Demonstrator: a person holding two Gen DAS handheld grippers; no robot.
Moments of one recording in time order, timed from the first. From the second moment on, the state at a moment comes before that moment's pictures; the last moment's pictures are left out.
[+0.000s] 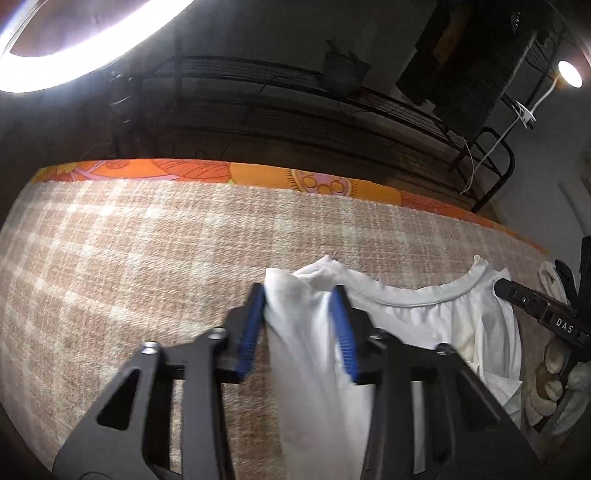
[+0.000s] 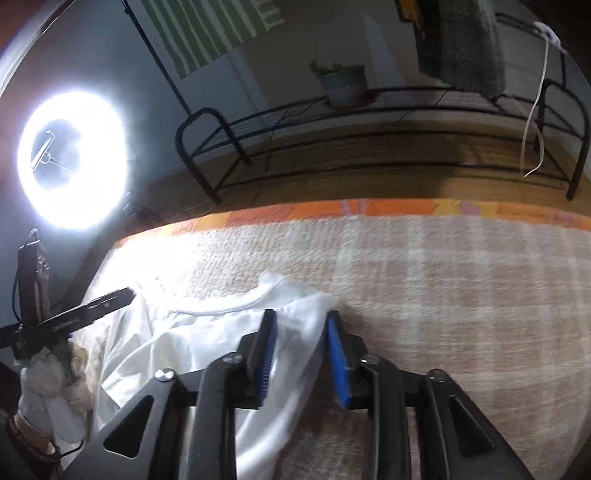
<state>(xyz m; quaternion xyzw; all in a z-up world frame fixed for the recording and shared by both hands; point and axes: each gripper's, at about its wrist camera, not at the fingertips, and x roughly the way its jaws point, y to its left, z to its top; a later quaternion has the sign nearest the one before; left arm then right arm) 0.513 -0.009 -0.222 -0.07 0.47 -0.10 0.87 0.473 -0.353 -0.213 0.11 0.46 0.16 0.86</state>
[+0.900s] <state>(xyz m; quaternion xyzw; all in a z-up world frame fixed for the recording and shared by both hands) 0.326 -0.006 -0.104 -0.07 0.41 -0.12 0.90 0.325 -0.333 -0.097 0.11 0.41 0.17 0.89</state>
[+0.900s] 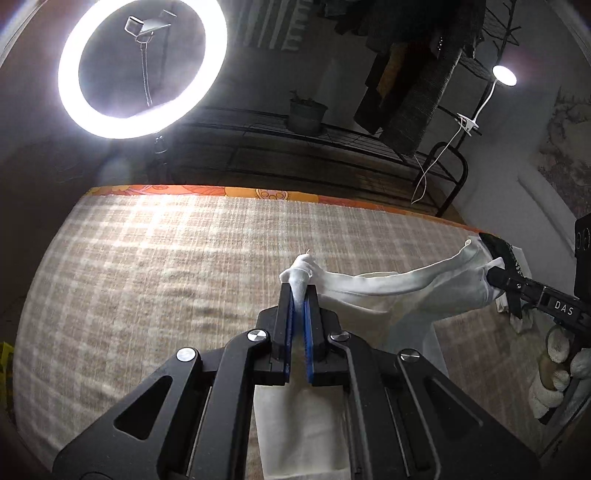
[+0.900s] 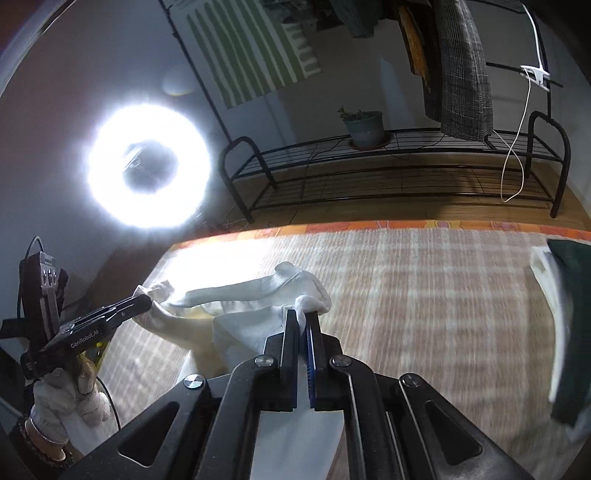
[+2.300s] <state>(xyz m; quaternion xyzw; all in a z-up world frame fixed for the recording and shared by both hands) 0.136 0.059 -0.162 -0.14 0.48 -0.13 0.86 0.078 -0.322 -0.132 0.01 0.44 0.18 0.88</state>
